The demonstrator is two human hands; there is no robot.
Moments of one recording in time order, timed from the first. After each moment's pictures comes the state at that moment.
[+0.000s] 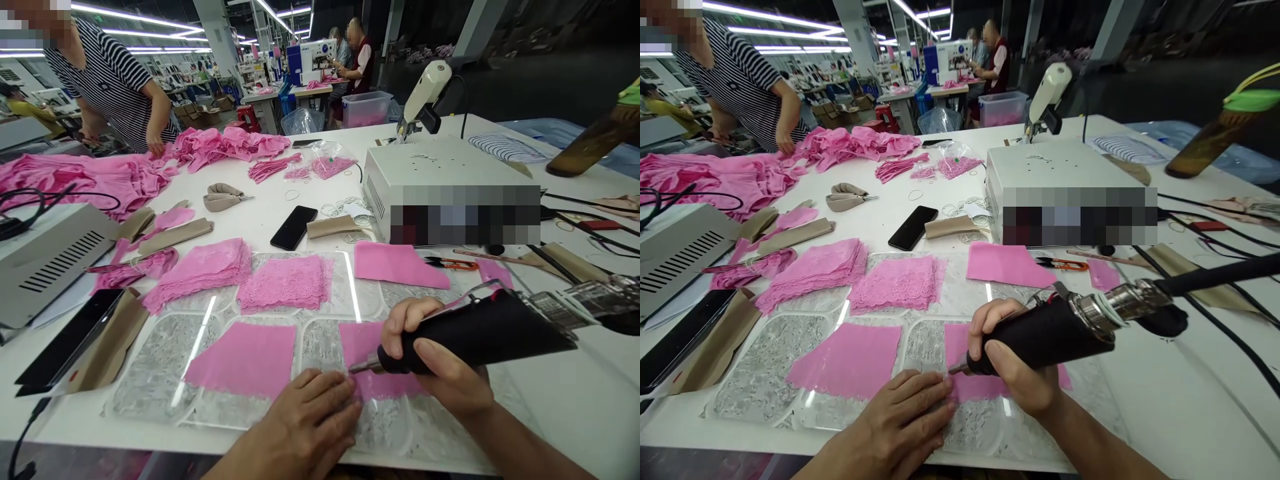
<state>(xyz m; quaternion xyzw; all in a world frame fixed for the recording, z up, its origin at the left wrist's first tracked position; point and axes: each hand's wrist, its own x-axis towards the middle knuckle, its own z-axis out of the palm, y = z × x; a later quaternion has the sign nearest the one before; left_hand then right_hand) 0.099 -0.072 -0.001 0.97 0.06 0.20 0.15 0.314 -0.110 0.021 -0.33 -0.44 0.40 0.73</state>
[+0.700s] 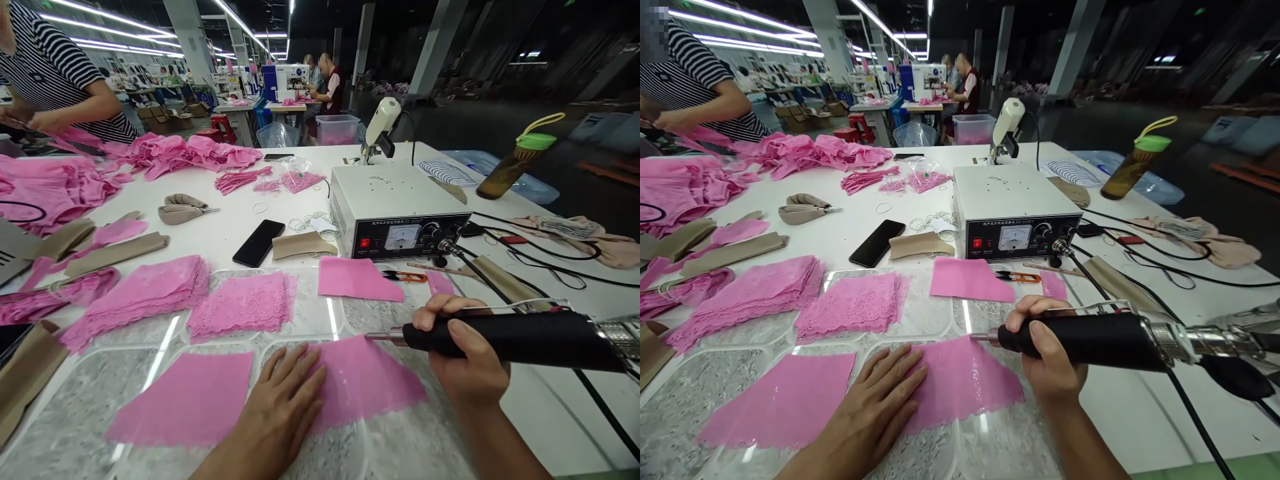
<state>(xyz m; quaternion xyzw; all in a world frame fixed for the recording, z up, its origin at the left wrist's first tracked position) 0.133 -0.049 -0.027 0.97 0.13 0.22 0.02 0.381 -0.125 0.013 -0.45 -0.30 0.19 0.82</state>
